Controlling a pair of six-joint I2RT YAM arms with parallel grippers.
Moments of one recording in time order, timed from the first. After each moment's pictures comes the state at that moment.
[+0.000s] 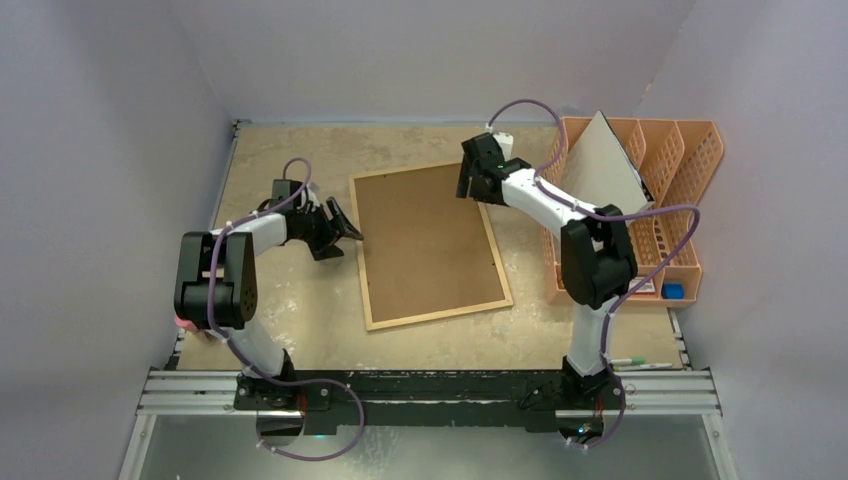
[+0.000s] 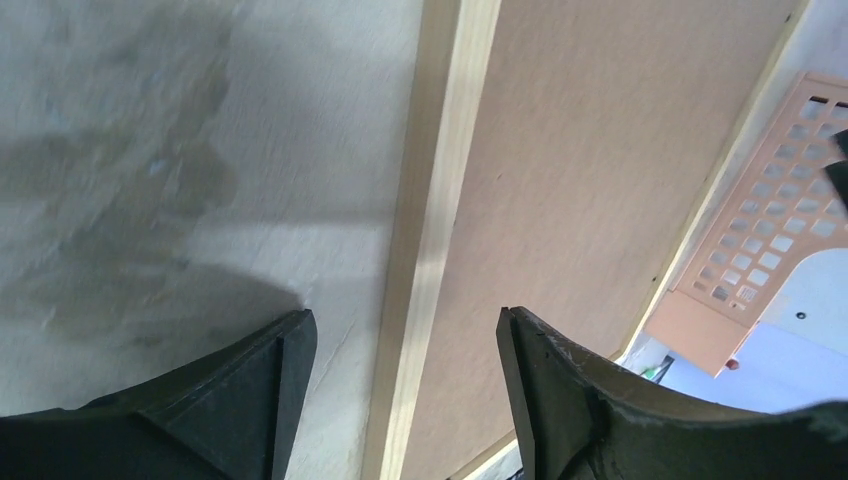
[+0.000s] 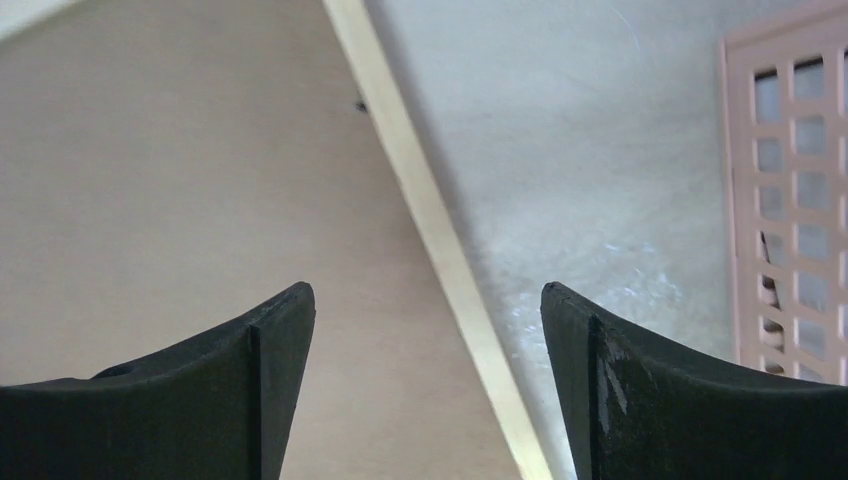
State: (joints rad) left arm -0.01 1.70 0.90 -0.25 0.52 -0.60; right arm 0.49 1.95 1.55 -0.53 0.40 0.56
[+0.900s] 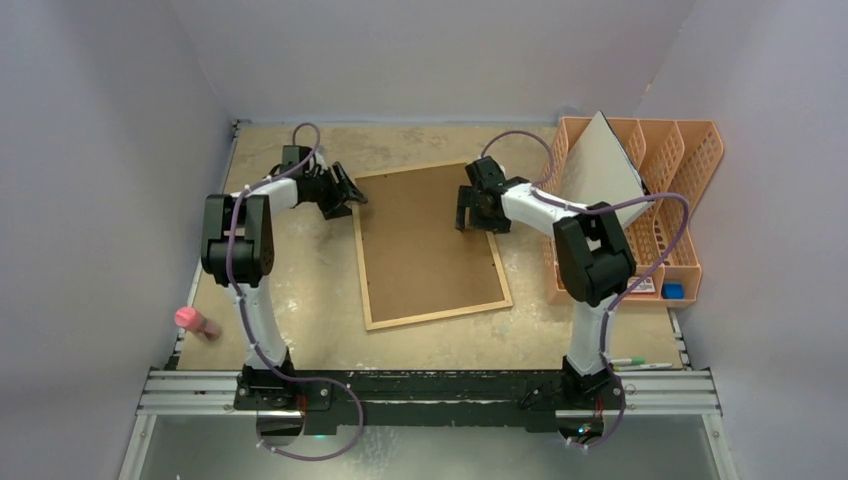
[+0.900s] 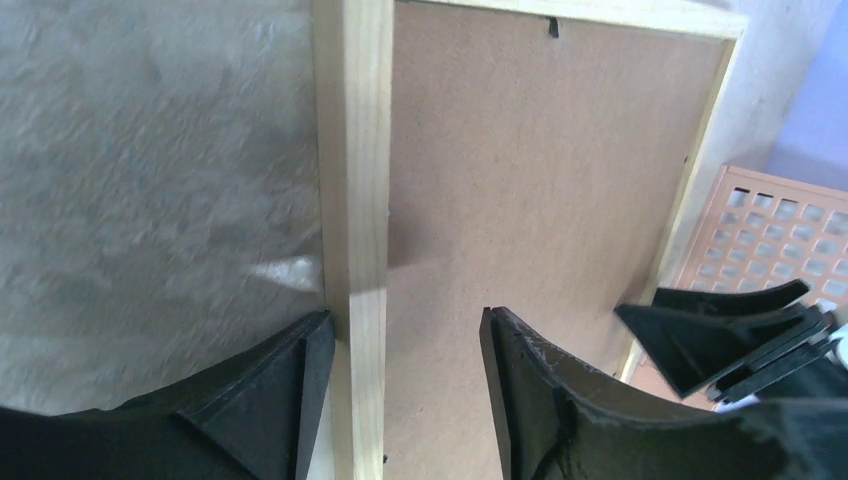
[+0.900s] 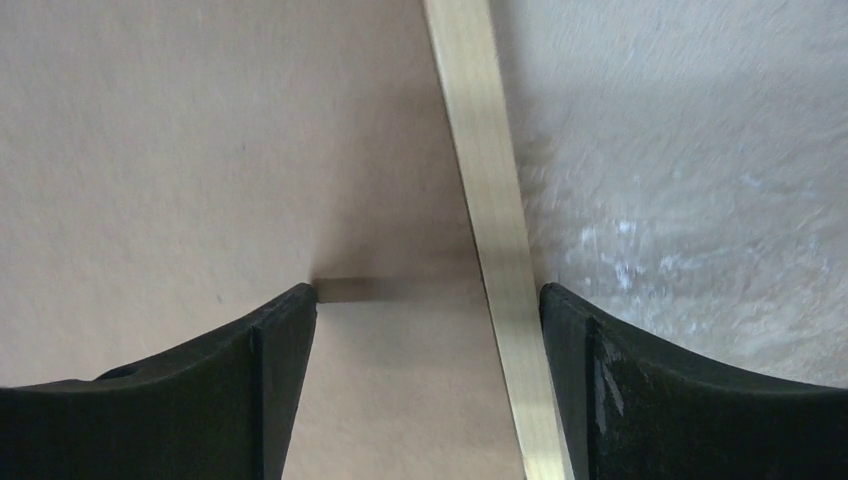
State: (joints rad) left arm -0.02 2.03 1.30 -0.20 0.52 -0.59; right arm 0.45 2.00 1.40 -0.52 0.17 0.53
